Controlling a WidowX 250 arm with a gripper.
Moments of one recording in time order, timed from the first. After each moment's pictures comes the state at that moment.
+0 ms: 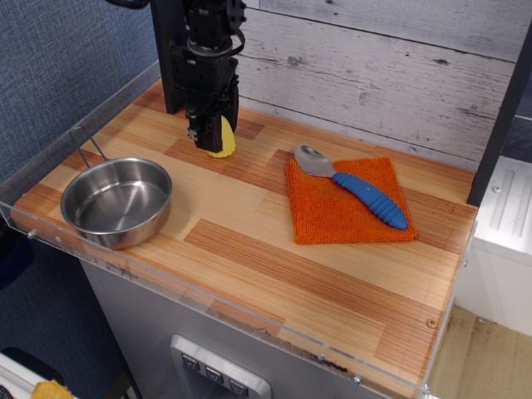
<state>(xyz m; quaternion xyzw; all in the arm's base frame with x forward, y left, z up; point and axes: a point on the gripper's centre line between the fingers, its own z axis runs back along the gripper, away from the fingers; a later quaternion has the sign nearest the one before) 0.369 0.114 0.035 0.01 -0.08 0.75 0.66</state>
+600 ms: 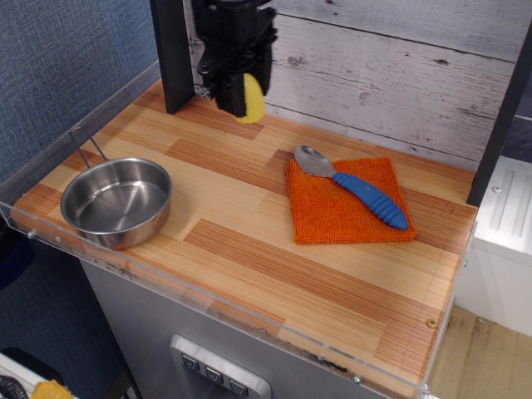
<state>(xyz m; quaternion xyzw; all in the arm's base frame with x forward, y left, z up) 0.354 0.061 0.099 -0.02 -0.11 0.65 0.75</state>
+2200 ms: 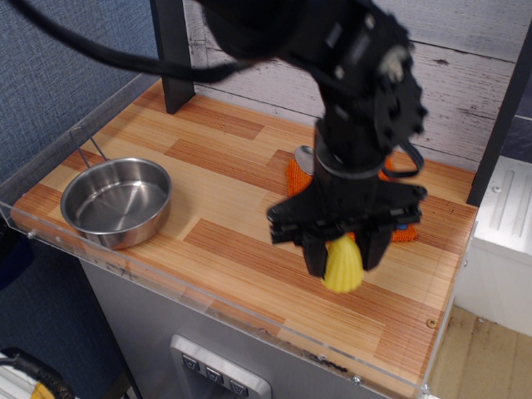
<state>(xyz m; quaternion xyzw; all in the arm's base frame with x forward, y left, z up) 0.256 -0.081 0.053 -0.02 -0.08 0.32 0.95</state>
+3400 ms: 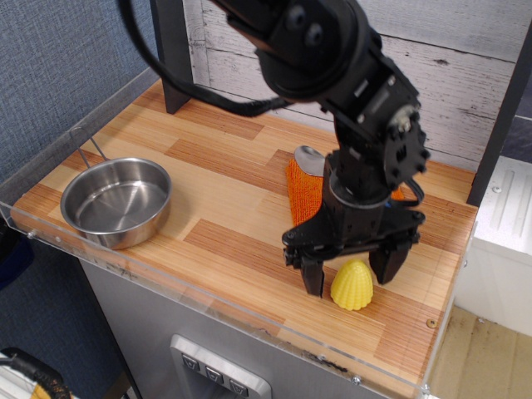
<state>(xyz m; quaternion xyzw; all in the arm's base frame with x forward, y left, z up) 0.271 -0.078 0.023 -0.01 -0.08 0.34 0.94</state>
